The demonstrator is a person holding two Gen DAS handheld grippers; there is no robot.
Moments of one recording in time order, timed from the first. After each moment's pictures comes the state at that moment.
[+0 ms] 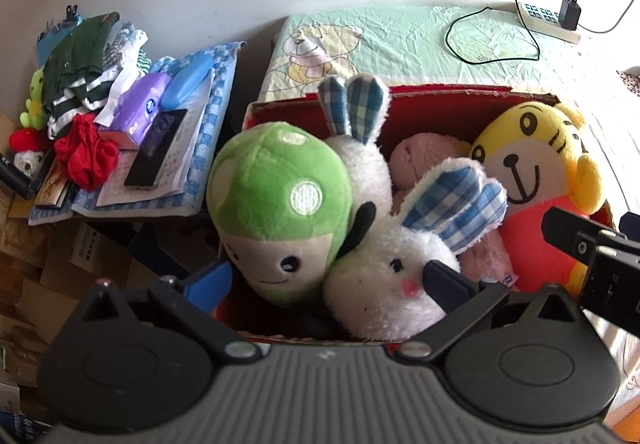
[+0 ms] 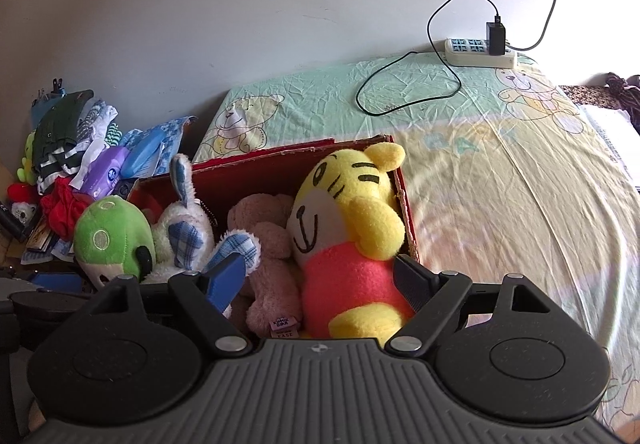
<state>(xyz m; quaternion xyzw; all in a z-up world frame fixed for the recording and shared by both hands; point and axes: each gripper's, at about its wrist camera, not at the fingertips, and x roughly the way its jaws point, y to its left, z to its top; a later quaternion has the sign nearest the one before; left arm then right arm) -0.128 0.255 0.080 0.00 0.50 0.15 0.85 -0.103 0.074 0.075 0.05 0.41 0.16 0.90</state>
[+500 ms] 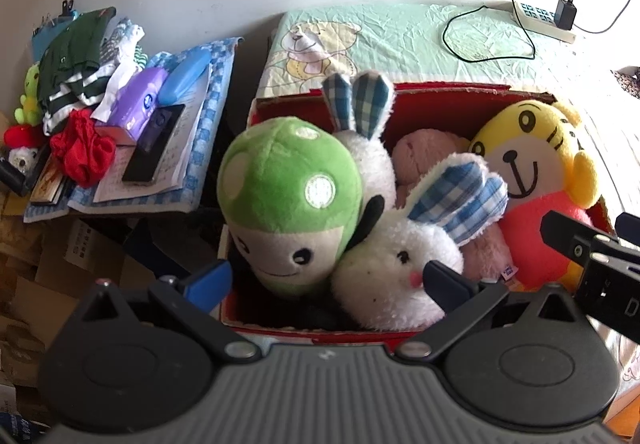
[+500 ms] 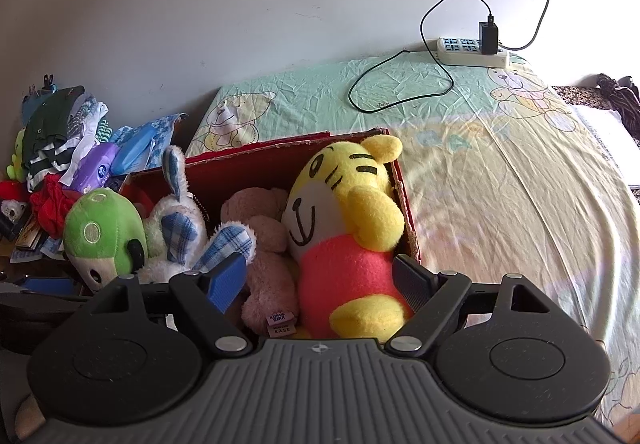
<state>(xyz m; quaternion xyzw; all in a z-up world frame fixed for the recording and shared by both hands) -0.132 0.261 0.086 0.00 0.51 0.14 0.85 -0.108 0.079 0.071 0.04 0.41 0.15 0.90</state>
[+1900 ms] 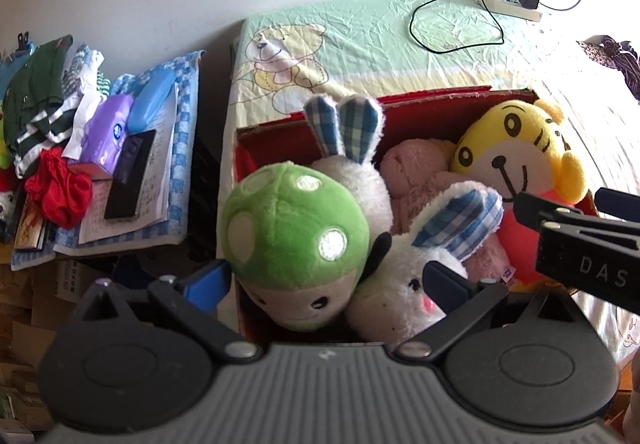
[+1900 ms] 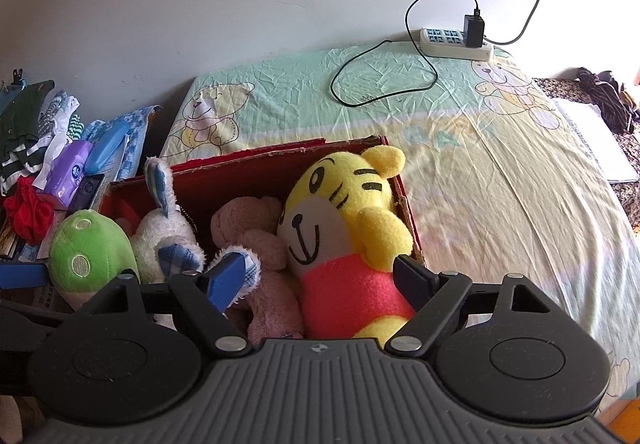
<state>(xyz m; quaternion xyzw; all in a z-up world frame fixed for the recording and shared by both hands) -0.110 0.281 0.097 0.02 0.53 0.07 0.85 -0.086 0.107 0.081 0.03 0.44 0.09 0.89</state>
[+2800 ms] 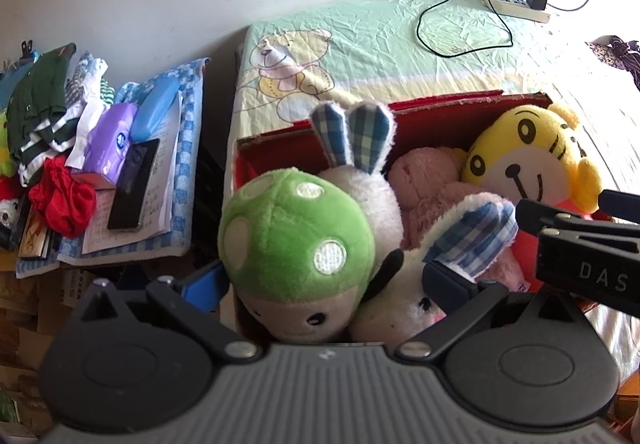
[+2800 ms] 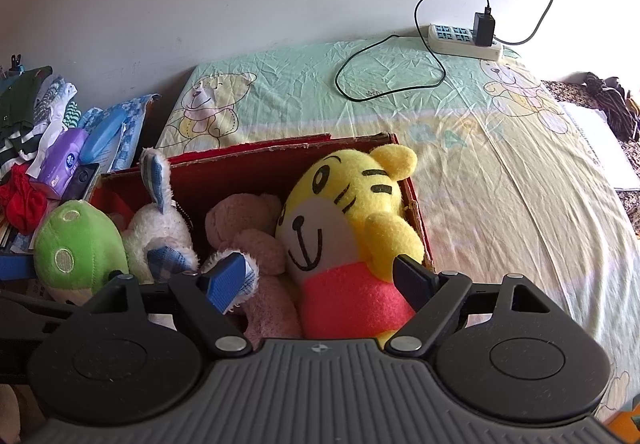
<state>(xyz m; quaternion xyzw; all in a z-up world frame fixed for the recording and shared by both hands) -0.100 0.278 0.088 0.03 0.52 0.08 0.85 -0.074 0.114 0.071 0.01 0.45 0.10 0.89</state>
